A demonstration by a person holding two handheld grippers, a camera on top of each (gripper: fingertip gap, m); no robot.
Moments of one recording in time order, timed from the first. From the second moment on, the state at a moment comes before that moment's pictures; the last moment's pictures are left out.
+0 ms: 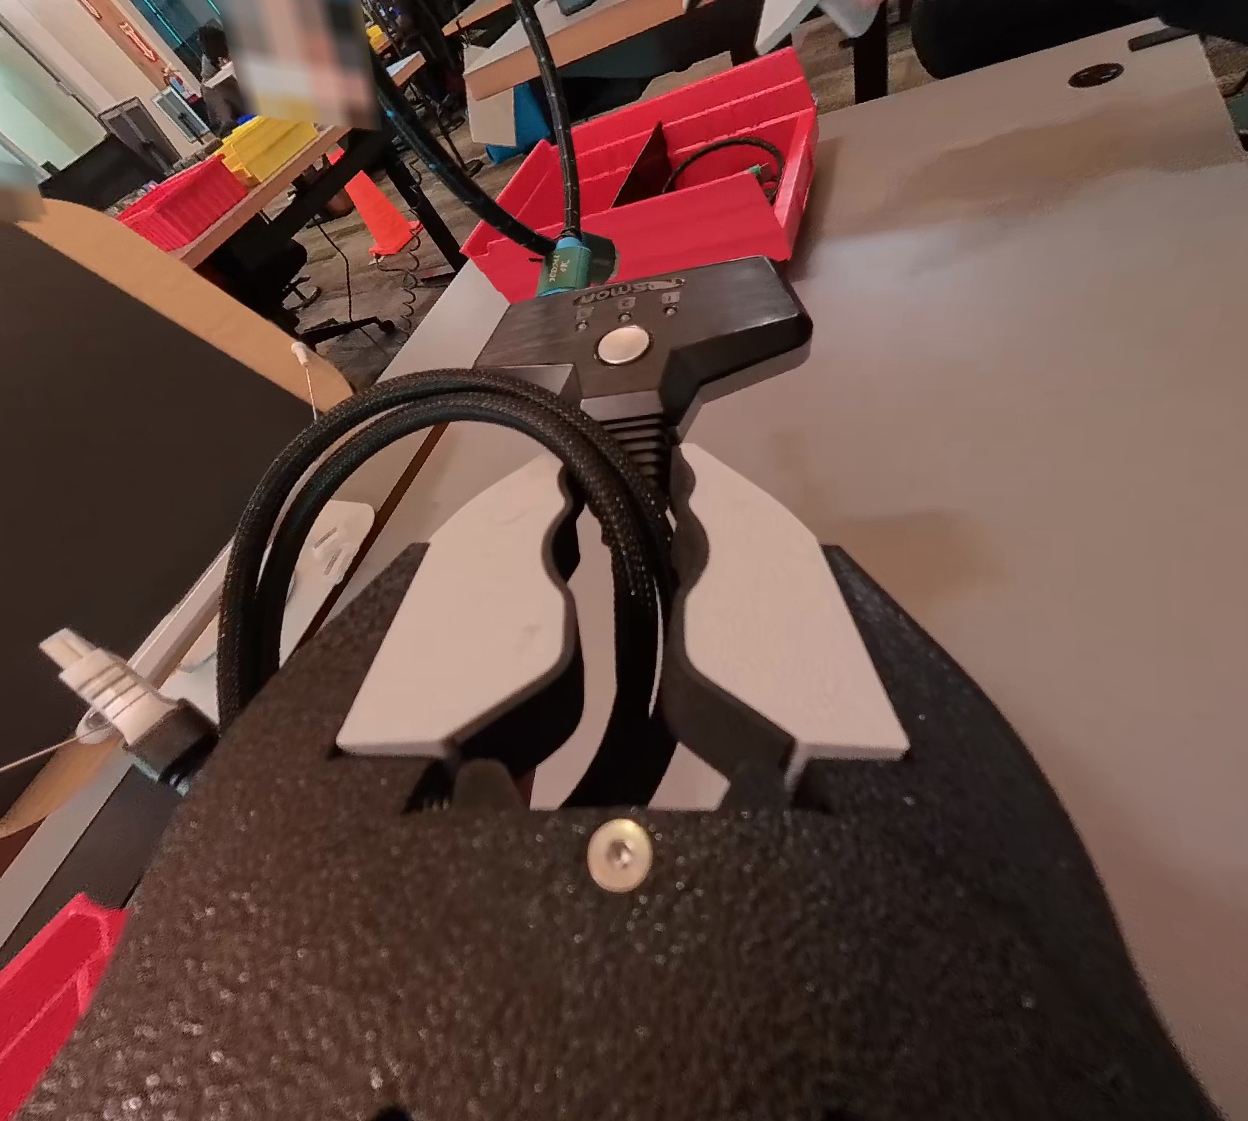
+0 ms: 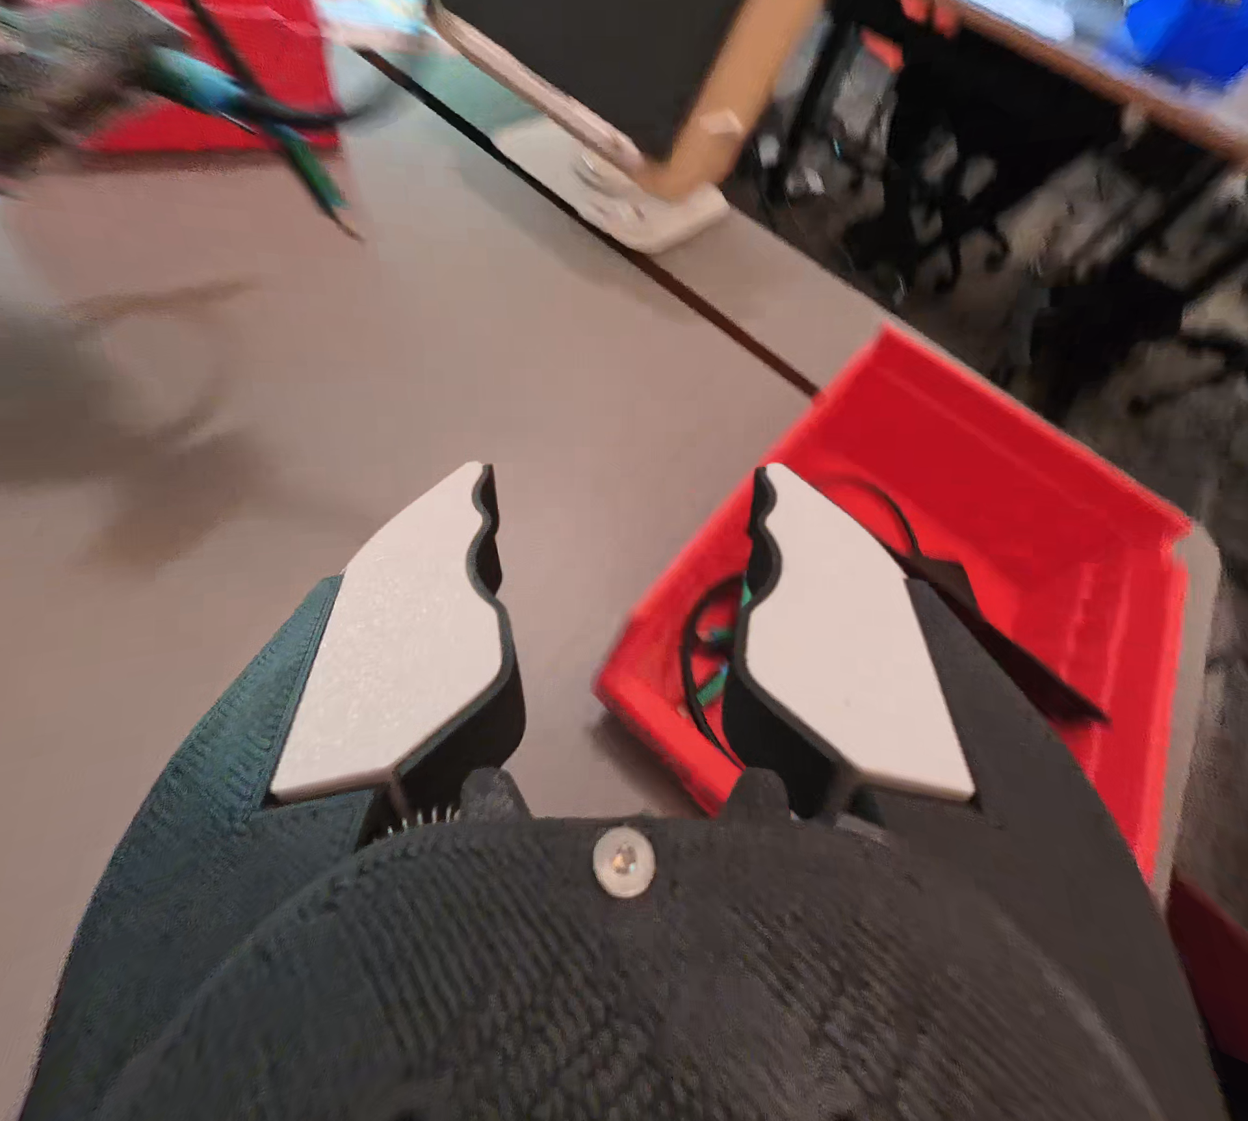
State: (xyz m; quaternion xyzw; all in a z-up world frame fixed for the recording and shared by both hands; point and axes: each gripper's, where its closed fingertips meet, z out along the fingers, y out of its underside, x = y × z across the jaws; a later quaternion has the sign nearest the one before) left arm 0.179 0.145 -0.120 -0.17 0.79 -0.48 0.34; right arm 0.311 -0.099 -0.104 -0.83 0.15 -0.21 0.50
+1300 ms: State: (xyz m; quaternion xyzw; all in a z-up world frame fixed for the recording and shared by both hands) left arm 0.161 0.107 -0.144 -0.05 0.84 -0.45 0.31; right arm 0.224 0.034 -0.146 -0.88 -0.20 -0.24 0.35
